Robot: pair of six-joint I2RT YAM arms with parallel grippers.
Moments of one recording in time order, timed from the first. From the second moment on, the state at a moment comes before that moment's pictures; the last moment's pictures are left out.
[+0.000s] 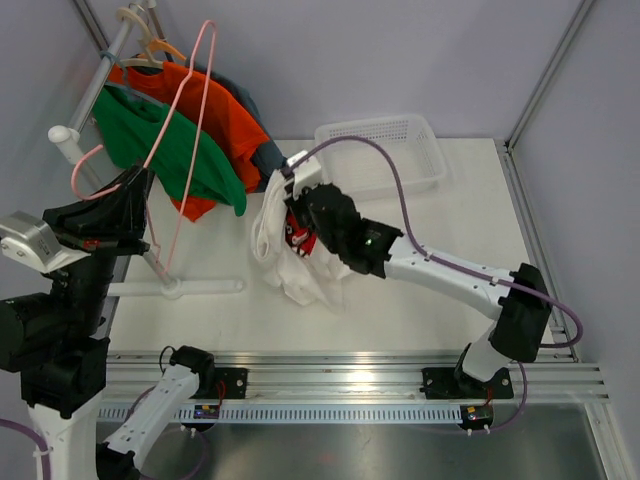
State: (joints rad) left arm -0.29 0.60 1.40 -0.20 0.11 -0.08; right arm 1.06 1.61 1.35 0.03 0.47 0.00
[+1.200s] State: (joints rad) left arm -0.29 0.49 1.14 -0.37 0.15 0.06; right arm 0.37 2.28 2.04 0.30 0.42 0.00
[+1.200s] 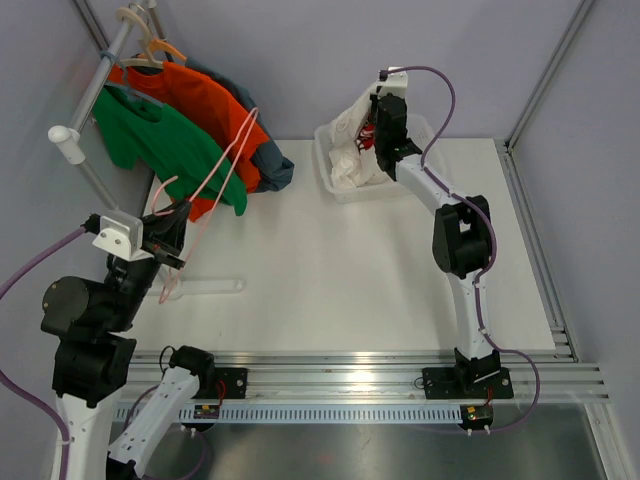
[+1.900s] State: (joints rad) left arm -0.29 0.58 1.08 -0.39 0.16 0.05; right arm 0.39 1.95 1.87 0.03 0.42 0.23
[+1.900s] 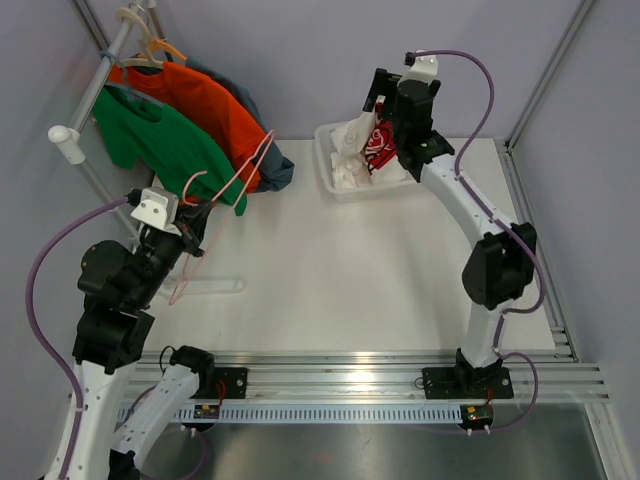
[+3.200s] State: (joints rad) left arm -0.29 0.65 0.97 -0.27 0.01 -0.13; right arm 1.10 1.52 1.19 0.44 -0.12 0.19
